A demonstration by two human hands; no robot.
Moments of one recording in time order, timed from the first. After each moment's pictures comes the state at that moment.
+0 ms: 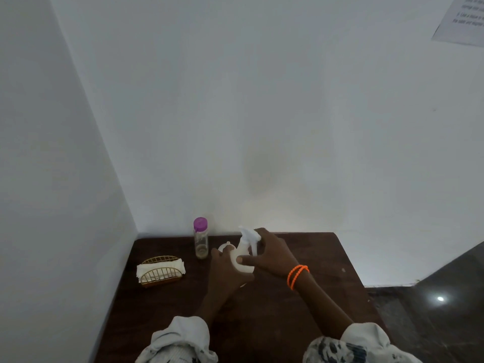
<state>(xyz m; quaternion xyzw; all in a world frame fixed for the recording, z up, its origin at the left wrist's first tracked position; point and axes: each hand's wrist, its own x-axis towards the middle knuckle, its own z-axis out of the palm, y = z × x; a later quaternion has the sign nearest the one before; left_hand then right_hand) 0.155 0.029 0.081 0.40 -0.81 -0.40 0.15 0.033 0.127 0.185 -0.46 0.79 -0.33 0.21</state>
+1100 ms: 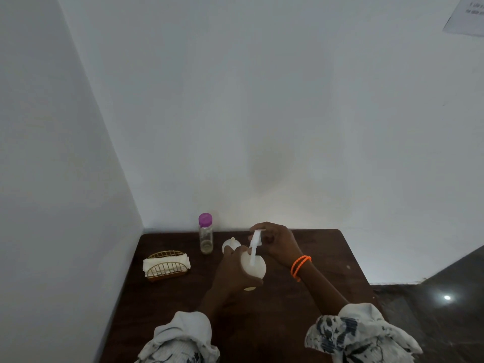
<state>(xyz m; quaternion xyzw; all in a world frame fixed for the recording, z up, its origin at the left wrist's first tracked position) 0.161 0.033 0.084 0.32 -0.85 -0.40 0.10 0.013 0.118 0.165 -0.47 0.73 -0.46 0.21</state>
